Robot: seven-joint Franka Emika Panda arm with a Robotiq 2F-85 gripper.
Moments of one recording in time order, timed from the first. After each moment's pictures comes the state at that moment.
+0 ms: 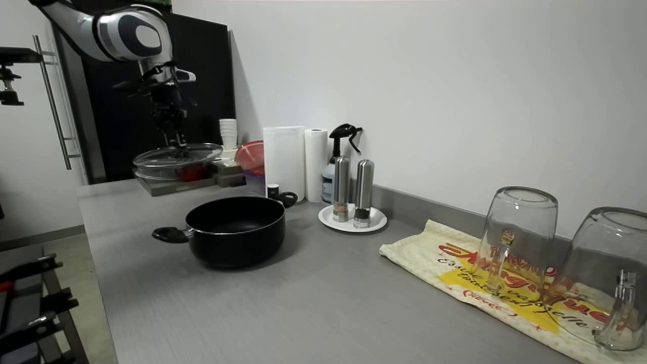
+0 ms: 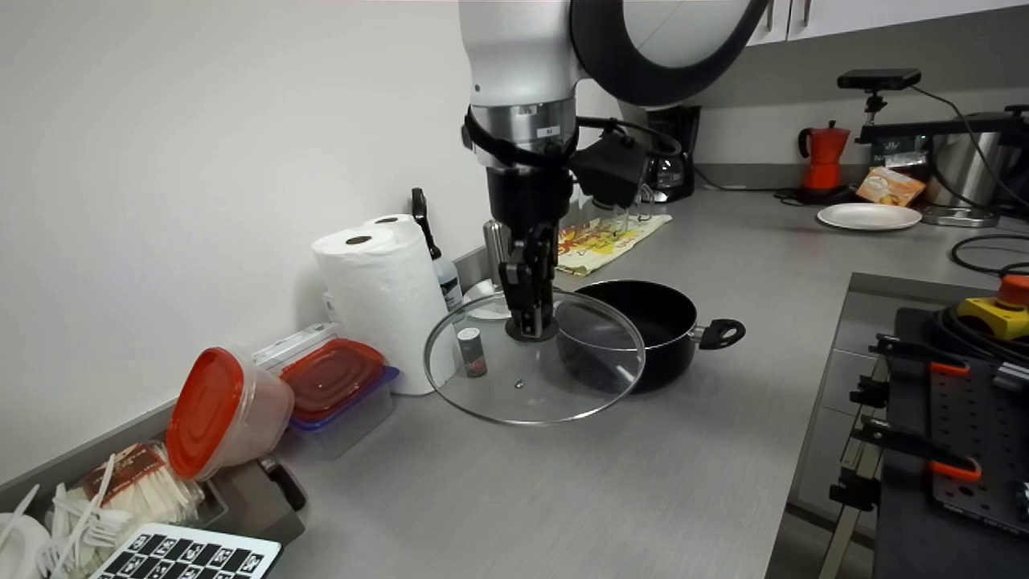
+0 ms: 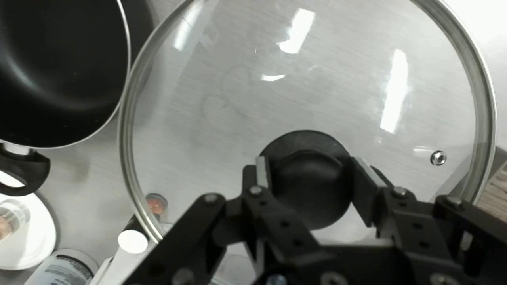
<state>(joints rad) 0.33 0.21 0.22 -2.07 -0.19 2.34 0.29</state>
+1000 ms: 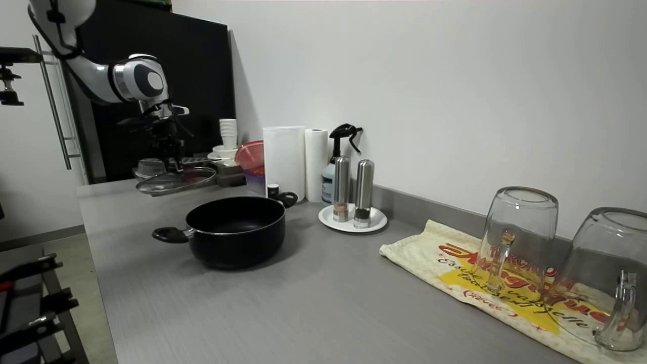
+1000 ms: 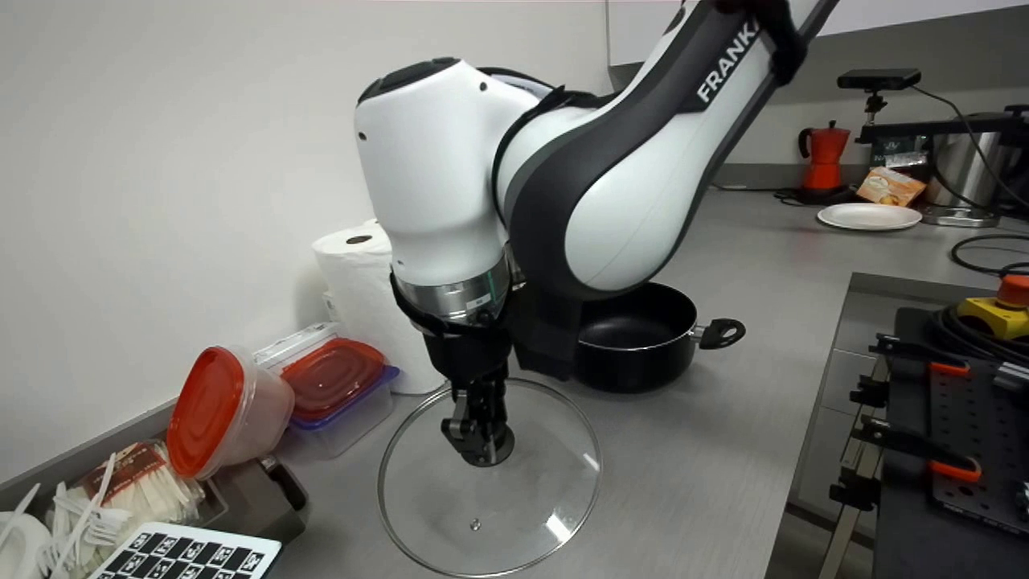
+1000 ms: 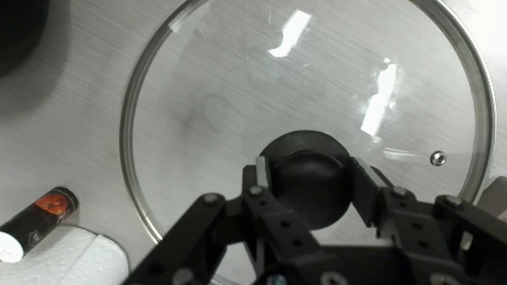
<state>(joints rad) 0.51 0.55 0.17 -1.82 -0.34 2.37 0.43</state>
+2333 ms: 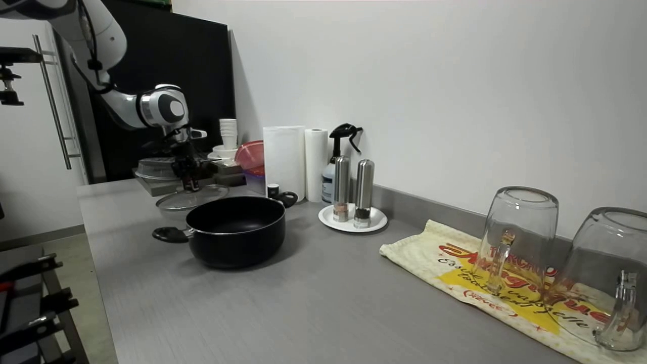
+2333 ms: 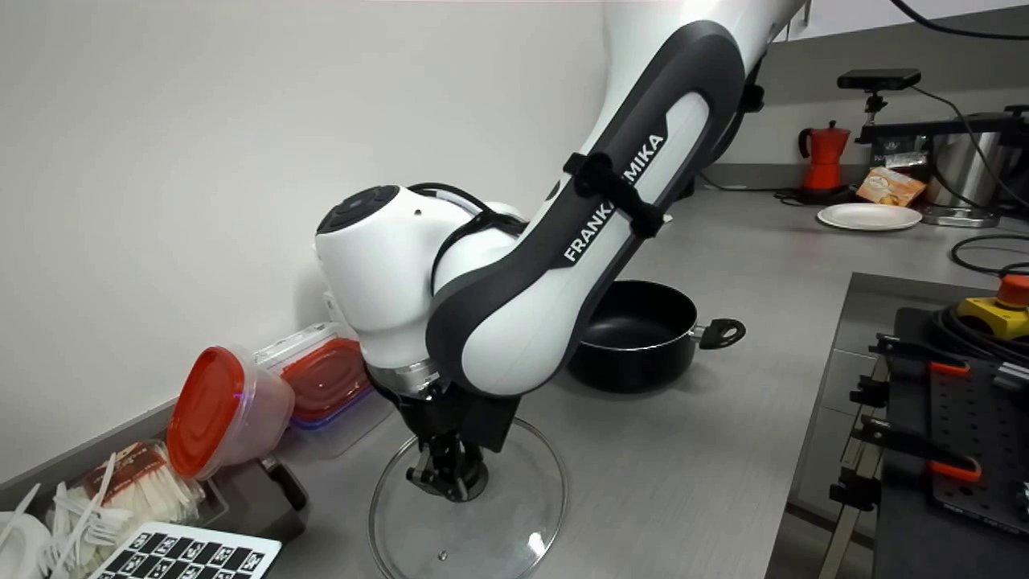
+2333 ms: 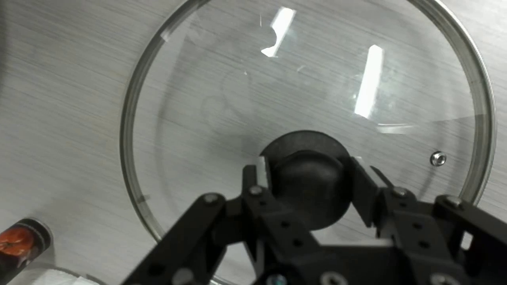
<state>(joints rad) 0.57 0.84 0.07 -1.52 -0.29 2.32 0.48</state>
